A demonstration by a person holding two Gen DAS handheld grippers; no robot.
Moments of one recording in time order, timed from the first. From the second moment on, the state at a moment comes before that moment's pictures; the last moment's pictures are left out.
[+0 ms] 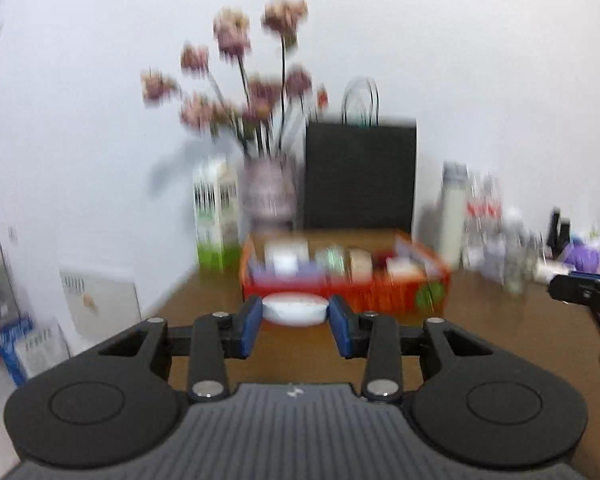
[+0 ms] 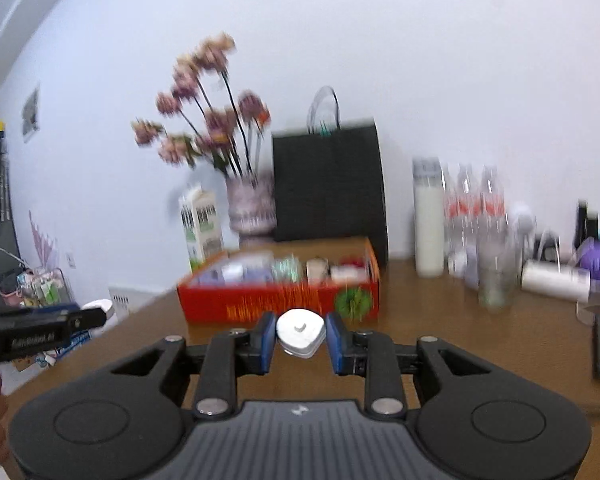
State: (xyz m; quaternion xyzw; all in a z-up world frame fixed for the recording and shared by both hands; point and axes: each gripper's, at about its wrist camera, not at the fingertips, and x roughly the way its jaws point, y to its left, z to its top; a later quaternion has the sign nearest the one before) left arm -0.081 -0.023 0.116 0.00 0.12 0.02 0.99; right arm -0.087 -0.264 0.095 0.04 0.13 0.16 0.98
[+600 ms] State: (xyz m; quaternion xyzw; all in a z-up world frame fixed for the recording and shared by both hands) left arm -0.014 0.102 0.055 -0.04 0.27 0.03 0.96; right arm 0.093 -0.236 0.074 0.03 0.22 0.18 0.96
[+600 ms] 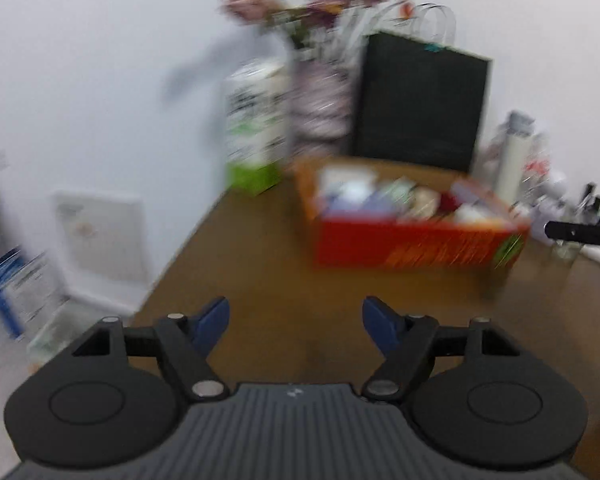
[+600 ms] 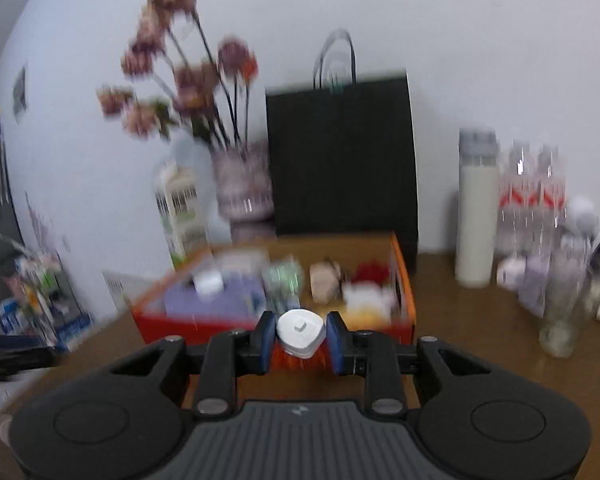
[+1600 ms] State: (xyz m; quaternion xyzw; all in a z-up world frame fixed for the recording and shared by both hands) left arm -0.097 0.182 0.006 -0.12 0.31 0.23 0.91; right arm 0.060 -0.184 0.024 0.00 0.23 0.27 0.94
